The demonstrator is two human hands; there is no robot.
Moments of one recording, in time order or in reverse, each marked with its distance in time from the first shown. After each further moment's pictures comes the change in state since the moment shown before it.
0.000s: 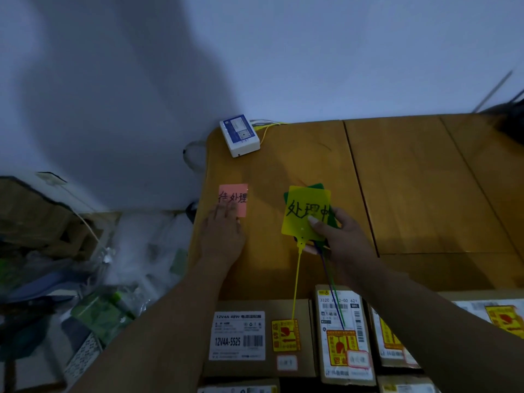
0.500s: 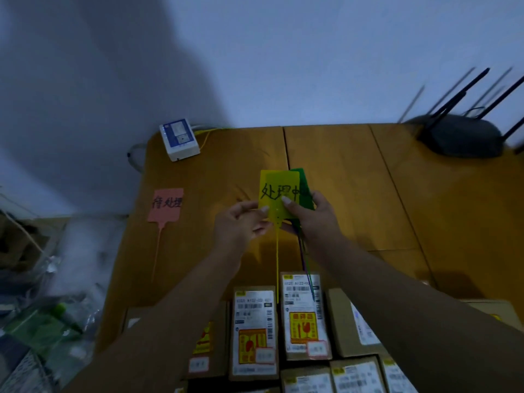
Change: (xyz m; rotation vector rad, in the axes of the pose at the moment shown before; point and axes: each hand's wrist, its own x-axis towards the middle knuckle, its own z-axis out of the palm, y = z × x) left_hand -0.038 0.210 -0.033 -1.553 -0.228 -0.407; right_hand 0.017 -0.065 -0.090 -0.033 0.106 -0.093
